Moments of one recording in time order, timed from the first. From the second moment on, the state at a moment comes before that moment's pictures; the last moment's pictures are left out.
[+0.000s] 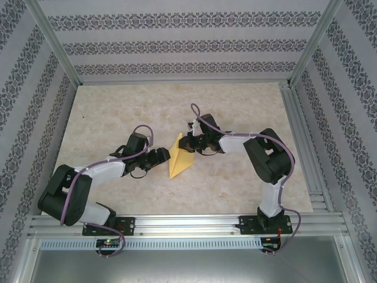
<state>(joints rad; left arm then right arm) -0.42 1.39 0.57 -0.03 0.42 -0.86 0.56 1.90 1.02 0.15 -0.71 0.84</state>
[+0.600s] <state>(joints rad) -0.41 1.25 0.57 0.21 0.64 -0.98 0.51 1.66 1.01 0.32 -0.84 1.02</state>
